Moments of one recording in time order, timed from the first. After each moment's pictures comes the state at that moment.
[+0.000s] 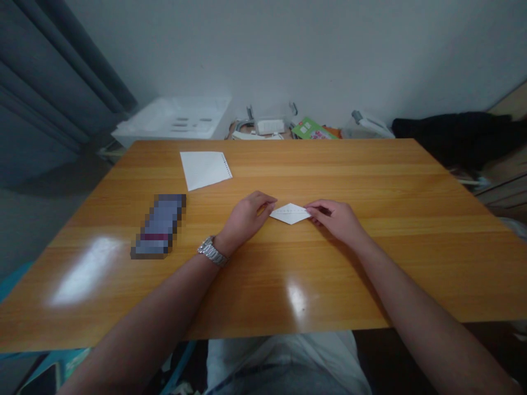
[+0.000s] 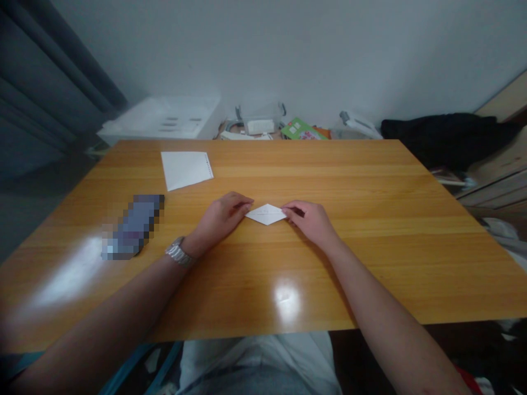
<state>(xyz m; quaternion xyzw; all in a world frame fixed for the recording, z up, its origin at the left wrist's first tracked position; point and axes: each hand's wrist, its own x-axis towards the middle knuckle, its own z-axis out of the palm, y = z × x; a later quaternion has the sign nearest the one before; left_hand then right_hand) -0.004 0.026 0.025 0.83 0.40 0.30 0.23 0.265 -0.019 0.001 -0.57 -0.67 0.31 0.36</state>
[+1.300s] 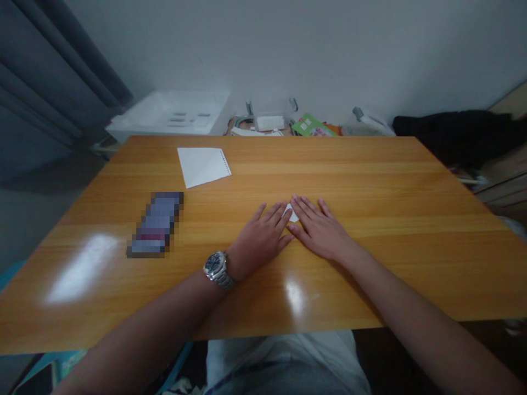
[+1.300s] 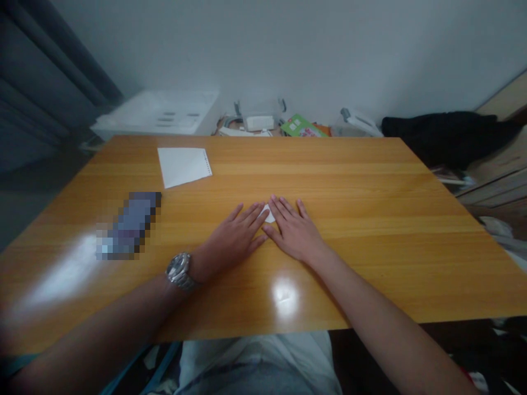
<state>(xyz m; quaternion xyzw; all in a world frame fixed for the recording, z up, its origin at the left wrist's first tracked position) 0.015 -0.024 0.013 0.94 0.33 0.10 -0.01 0.227 -0.042 0.002 -0.57 -0.82 0.07 0.07</state>
